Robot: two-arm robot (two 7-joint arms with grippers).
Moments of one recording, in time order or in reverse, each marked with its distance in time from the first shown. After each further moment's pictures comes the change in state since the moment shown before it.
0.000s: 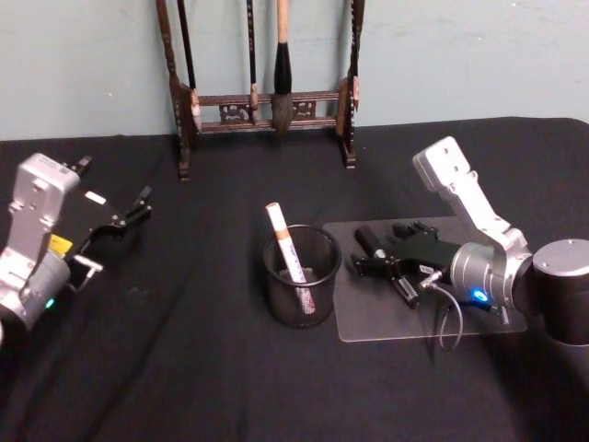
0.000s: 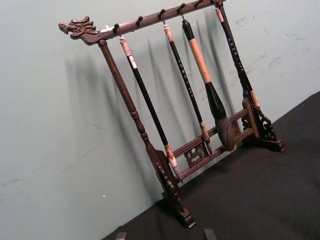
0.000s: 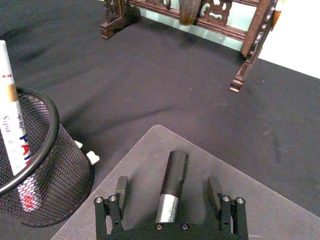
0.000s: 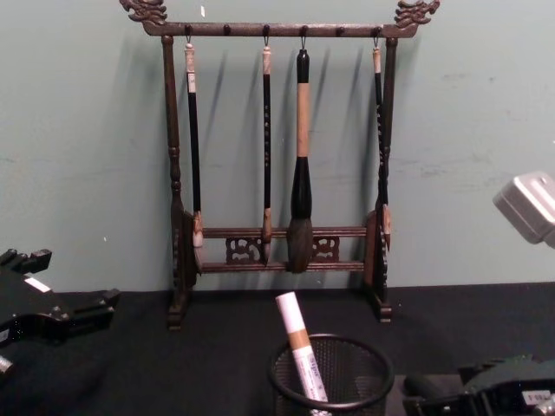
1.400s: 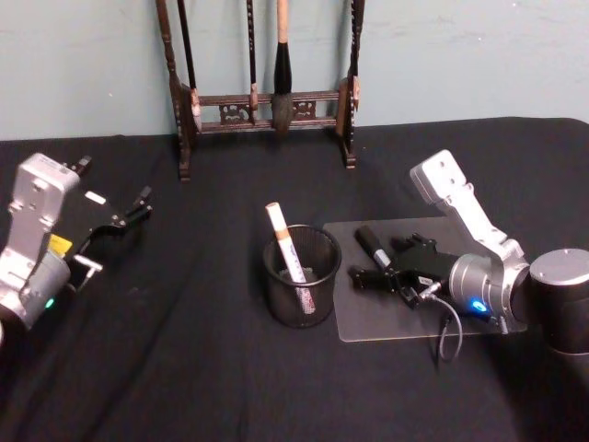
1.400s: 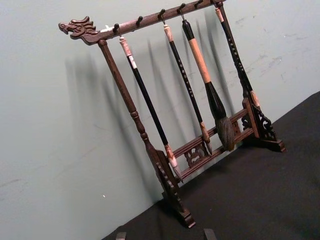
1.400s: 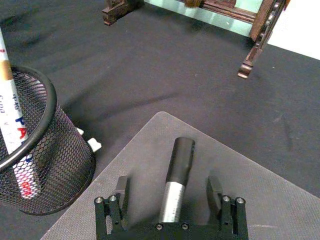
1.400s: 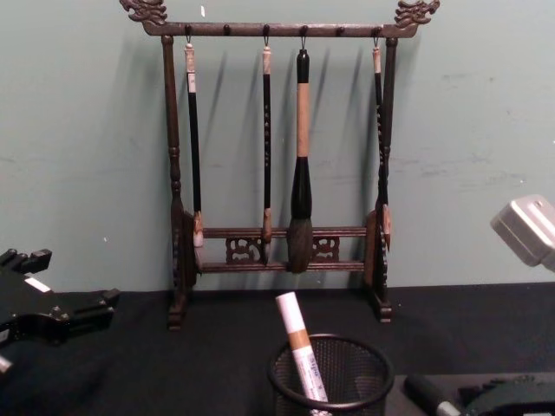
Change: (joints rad) left arm 0.000 0.000 0.000 0.000 0.000 0.000 0.000; right arm -0.009 -0.008 0.000 0.026 -0.017 -0.006 0.019
